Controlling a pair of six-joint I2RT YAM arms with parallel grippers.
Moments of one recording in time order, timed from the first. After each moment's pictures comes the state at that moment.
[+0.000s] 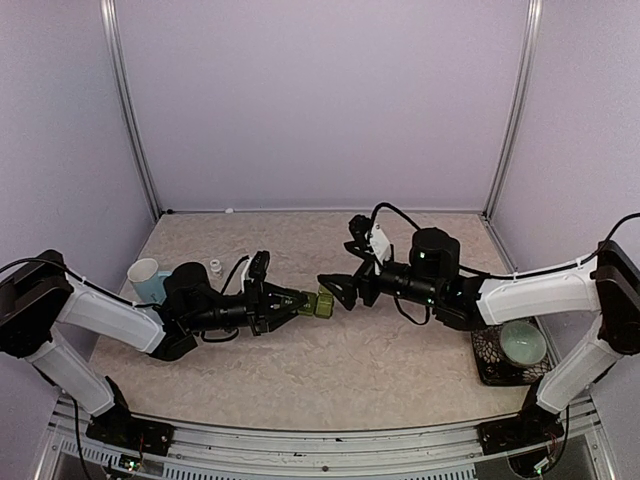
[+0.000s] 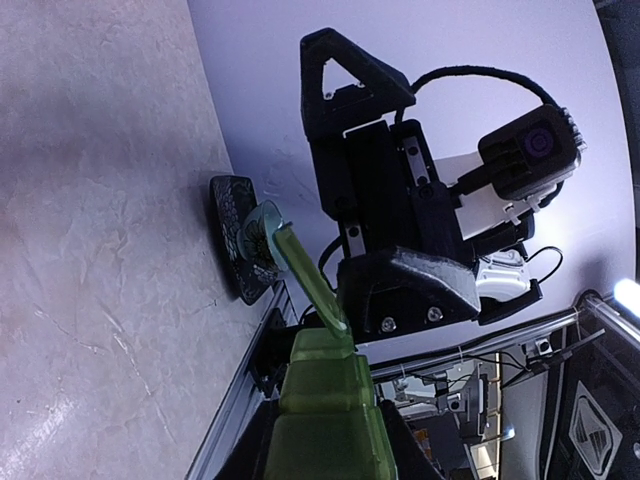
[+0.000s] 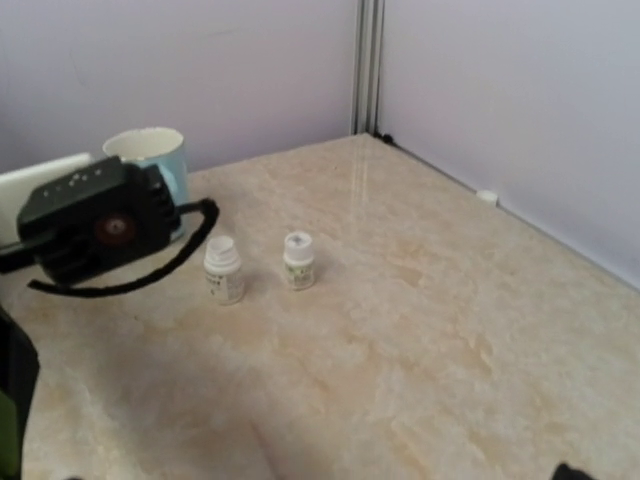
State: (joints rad) left arm -0.83 1.53 0.49 1.05 0.54 -1.26; right arm 0.88 1.52 0.79 0.62 -0.13 -0.06
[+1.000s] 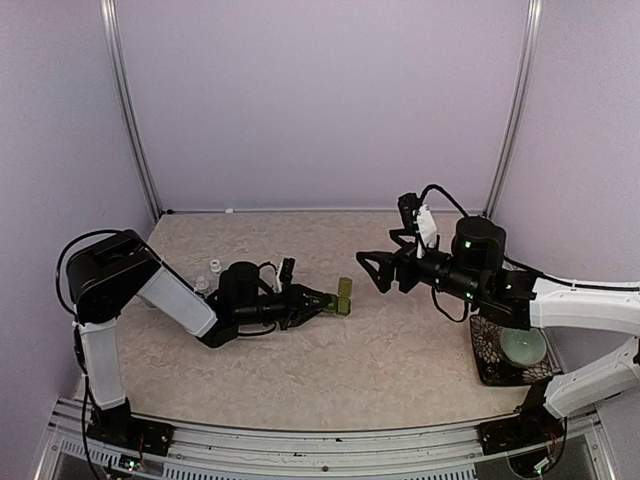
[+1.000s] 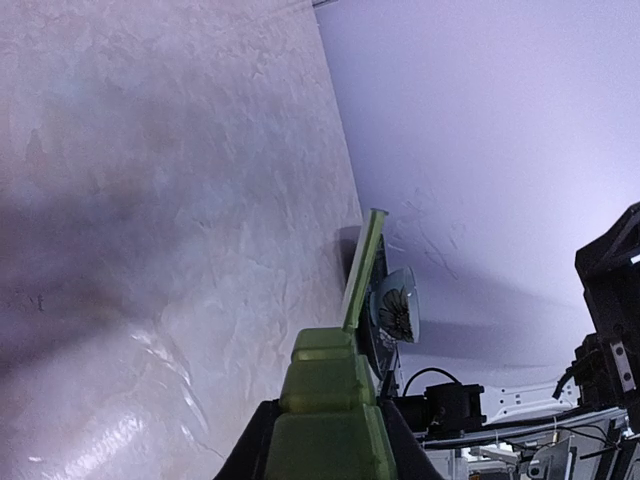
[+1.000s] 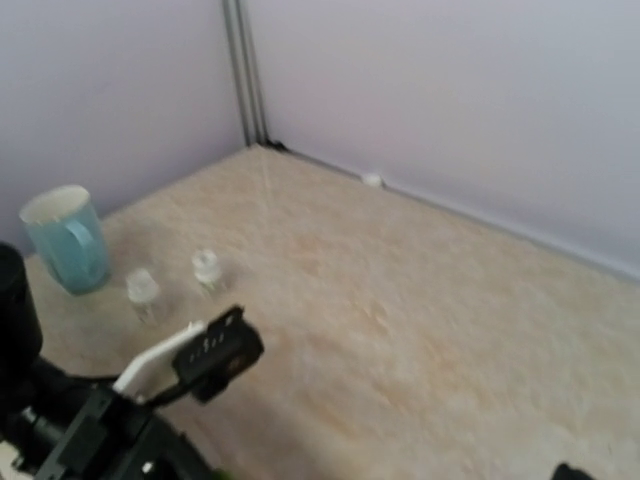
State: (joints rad) left arm -0.78 1.96 0.76 1.00 0.45 -1.16; right arm 0.85 1.21 0.75 0.34 0.04 0.10
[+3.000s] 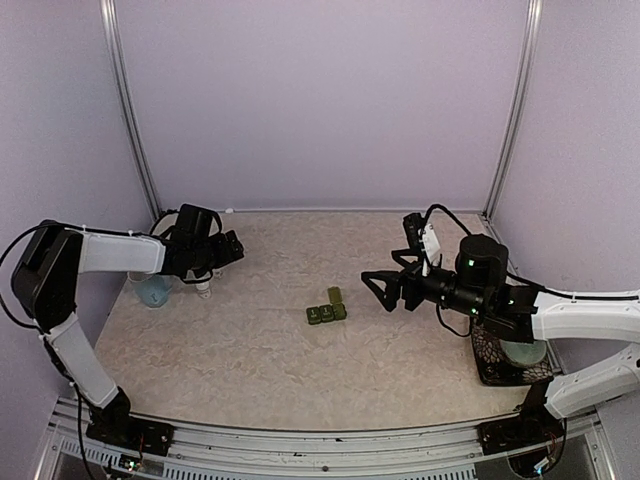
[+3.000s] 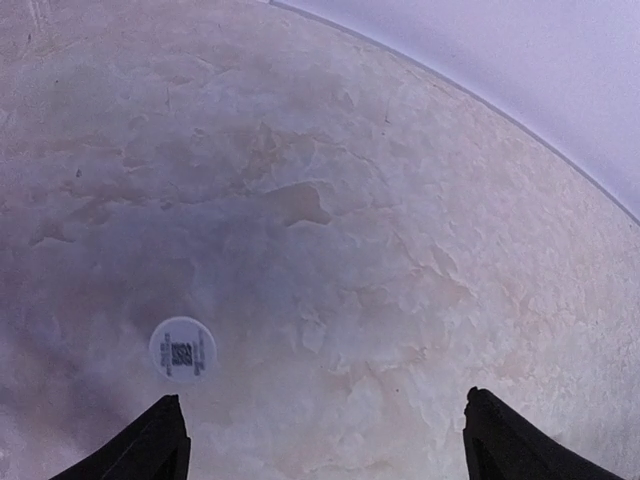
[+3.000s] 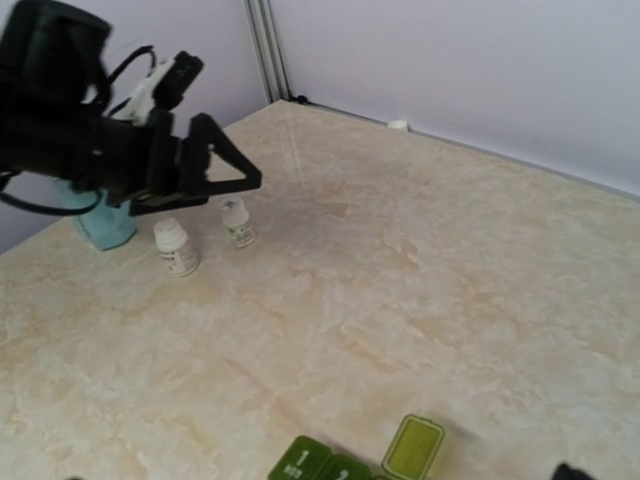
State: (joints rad) left arm -0.41 1.69 0.97 0.03 -0.15 -0.66; right arm 0.85 1.17 0.62 0.38 -0.01 0.17
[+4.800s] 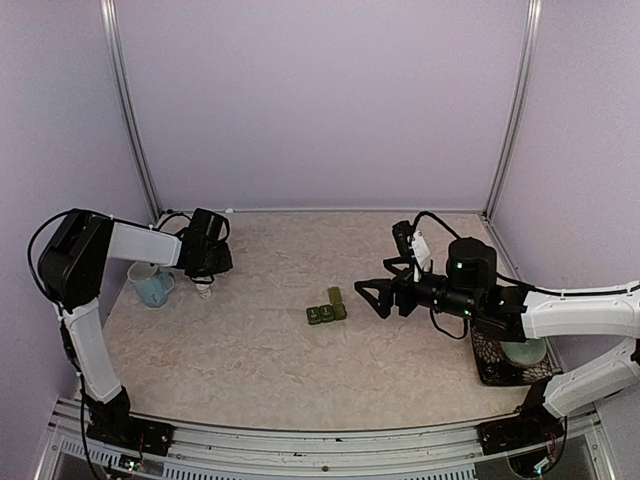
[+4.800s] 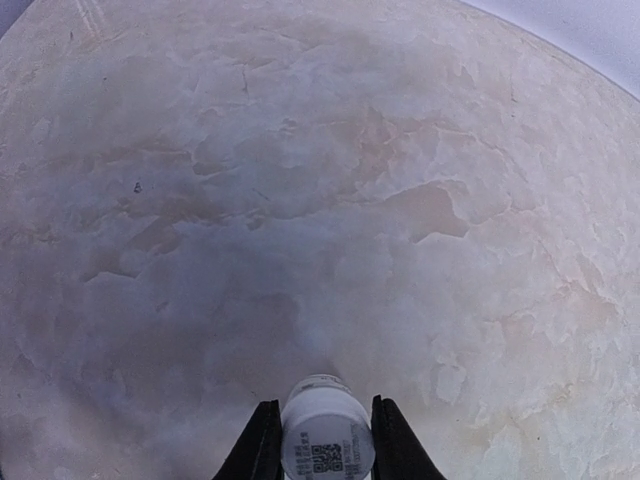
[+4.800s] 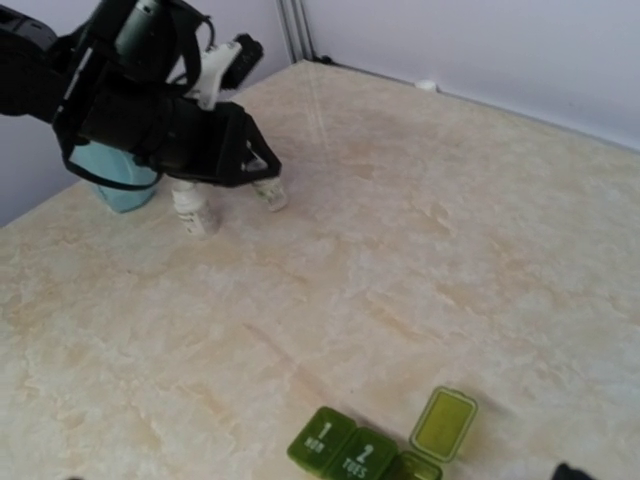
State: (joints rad) left arm -0.36 1.90 1.11 -0.05 -0.30 -0.51; right arm 0.85 1.23 0.63 0.39 -0.06 0.17
